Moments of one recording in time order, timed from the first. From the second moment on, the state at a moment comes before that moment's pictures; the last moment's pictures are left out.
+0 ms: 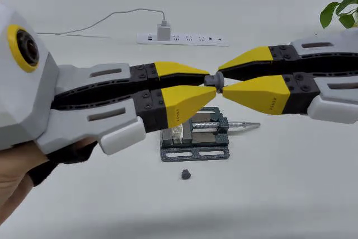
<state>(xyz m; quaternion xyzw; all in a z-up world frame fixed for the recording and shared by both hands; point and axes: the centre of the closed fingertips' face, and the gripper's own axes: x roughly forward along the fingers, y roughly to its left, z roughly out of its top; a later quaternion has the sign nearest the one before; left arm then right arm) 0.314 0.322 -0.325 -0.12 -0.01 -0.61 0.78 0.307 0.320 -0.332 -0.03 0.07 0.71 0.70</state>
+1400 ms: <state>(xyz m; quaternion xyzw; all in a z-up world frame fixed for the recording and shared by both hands) 0.311 0.319 -0.330 -0.12 0.00 -0.62 0.77 0.304 0.319 -0.335 -0.05 0.07 0.72 0.69</state>
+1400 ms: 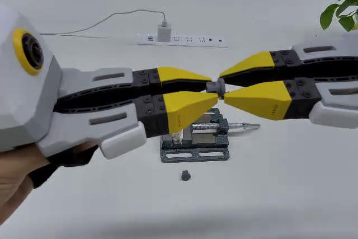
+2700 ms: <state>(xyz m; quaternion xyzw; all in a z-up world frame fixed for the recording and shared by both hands) 0.316 0.353 -0.415 0.01 0.08 -0.57 0.82 0.337 0.315 -0.376 -0.10 0.17 0.68 0.71</state>
